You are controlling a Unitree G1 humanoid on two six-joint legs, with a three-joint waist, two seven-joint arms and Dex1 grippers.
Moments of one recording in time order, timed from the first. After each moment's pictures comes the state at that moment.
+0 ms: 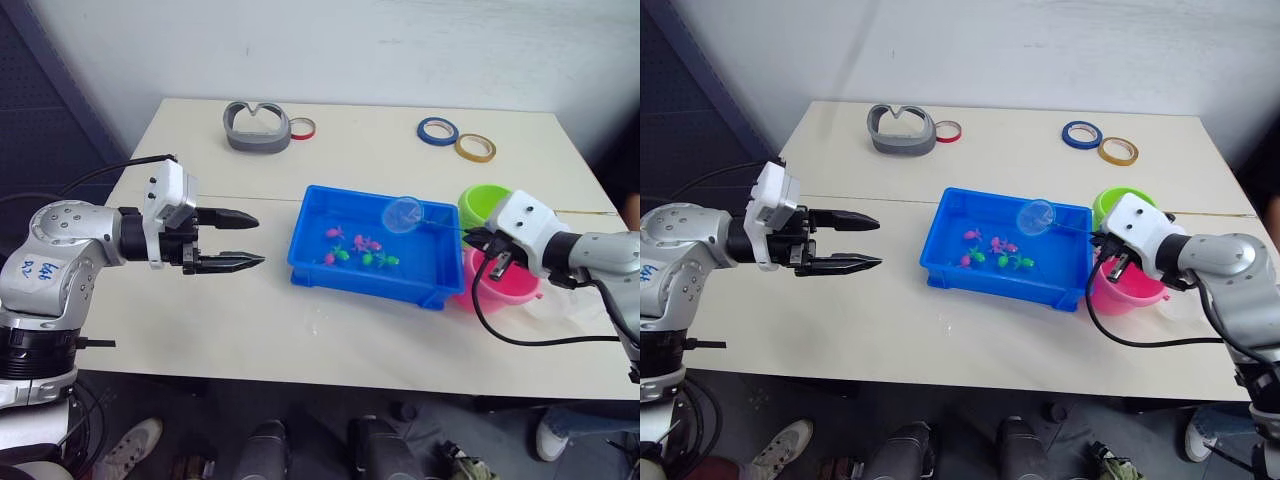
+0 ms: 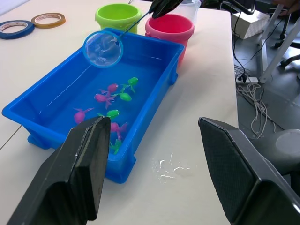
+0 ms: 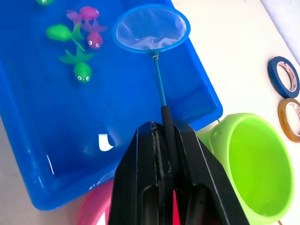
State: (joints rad) left arm -0.58 0.85 0.10 -0.12 -0.51 0.56 -1.19; right arm -0.42 -0.99 0.02 -0.15 0.13 0.46 0.83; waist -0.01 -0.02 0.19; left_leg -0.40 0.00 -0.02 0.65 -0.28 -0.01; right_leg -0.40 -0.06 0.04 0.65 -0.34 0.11
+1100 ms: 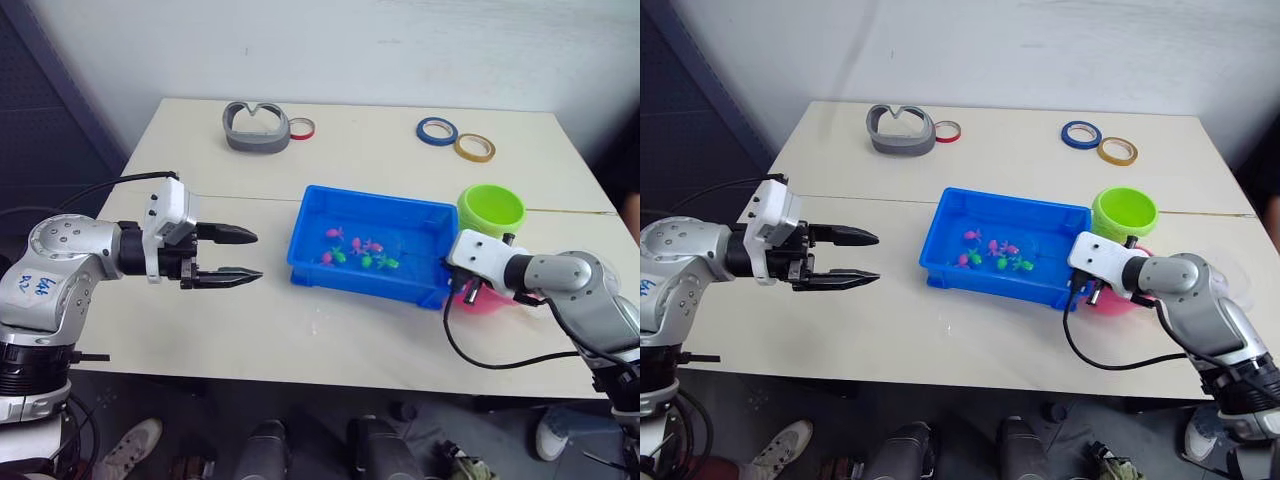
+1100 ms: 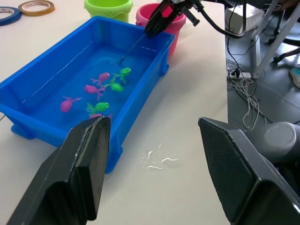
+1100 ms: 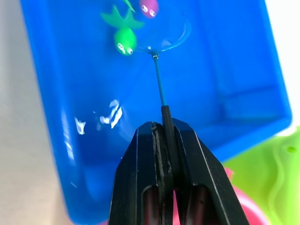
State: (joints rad) left arm -0.49 0.87 0.12 -0.18 -0.53 0.57 -1.19; right arm -0.41 -0.88 0.15 -0.11 -0.03 0.40 0.86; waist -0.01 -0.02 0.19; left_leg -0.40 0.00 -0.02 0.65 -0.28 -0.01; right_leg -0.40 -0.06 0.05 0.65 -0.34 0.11
